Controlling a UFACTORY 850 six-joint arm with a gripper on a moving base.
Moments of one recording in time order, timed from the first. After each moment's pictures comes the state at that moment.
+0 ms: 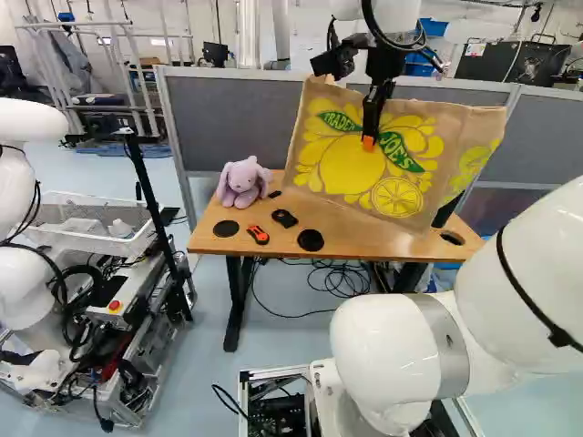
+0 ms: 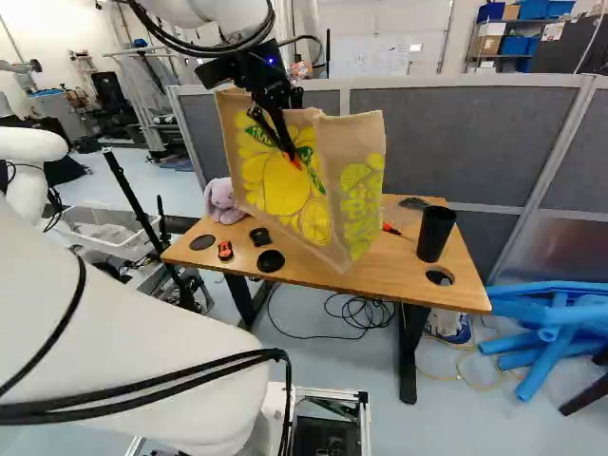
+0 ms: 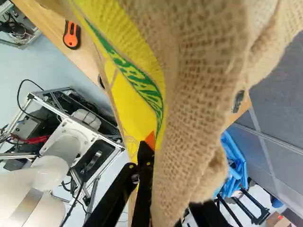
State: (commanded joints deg) arm -5.2 16.1 -62.9 -10.6 -64.6 -44.6
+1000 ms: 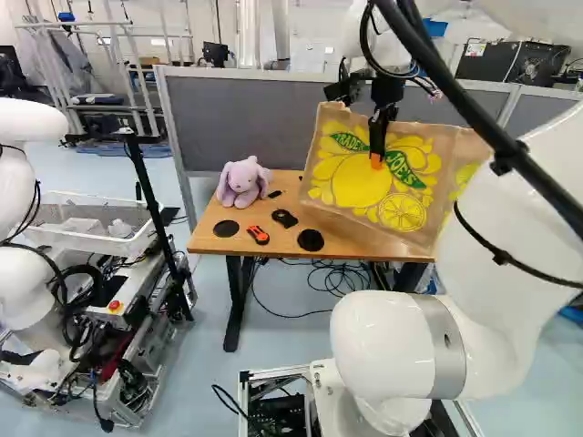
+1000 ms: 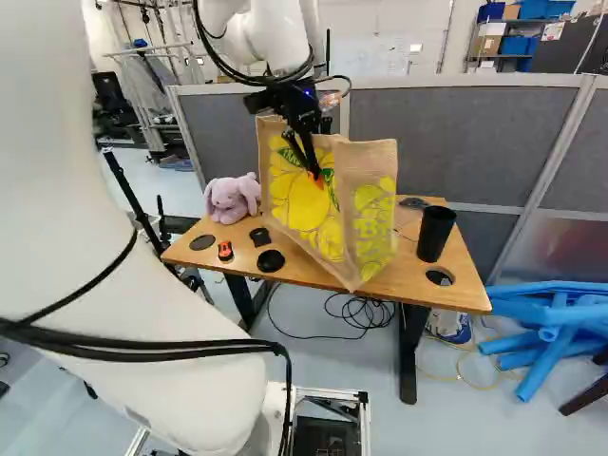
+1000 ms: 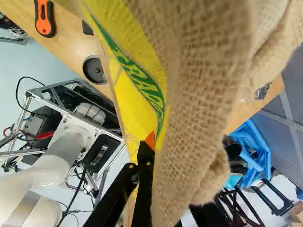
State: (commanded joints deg) arm -12.2 2.5 -66.7 -10.6 -64.6 -44.6
